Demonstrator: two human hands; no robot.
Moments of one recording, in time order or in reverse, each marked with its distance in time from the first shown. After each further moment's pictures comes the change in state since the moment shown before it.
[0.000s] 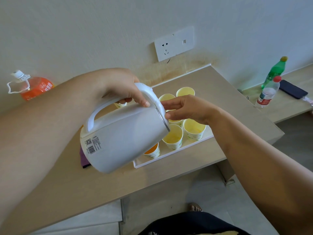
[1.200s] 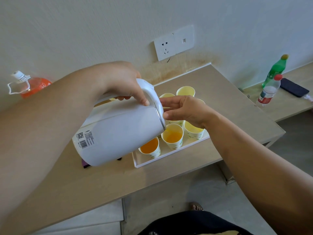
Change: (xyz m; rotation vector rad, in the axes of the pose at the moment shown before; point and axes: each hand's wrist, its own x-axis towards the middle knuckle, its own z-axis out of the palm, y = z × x) left_hand -0.014 0.014 -0.006 0.183 0.061 0.016; right_hand -0.002 0.004 0.013 0.199 0.029 -0.109
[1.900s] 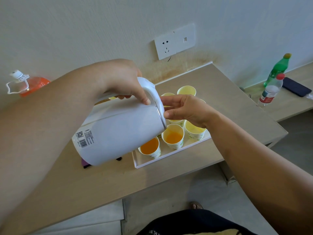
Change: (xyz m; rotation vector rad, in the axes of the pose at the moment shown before) left_hand 0.004 -0.001 -0.002 0.008 0.013 0.013; right_hand 0.005 0.002 -0.004 -0.029 -0.001 0.004
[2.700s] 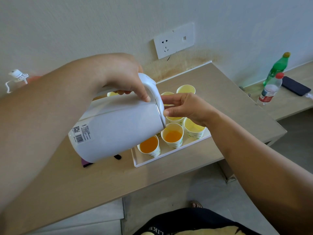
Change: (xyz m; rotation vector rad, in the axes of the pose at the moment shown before) left_hand 0.001 0.005 -0.007 0.043 -0.005 0.006; right_hand 0.001 0.001 -0.002 -0.077 0.038 -0.013
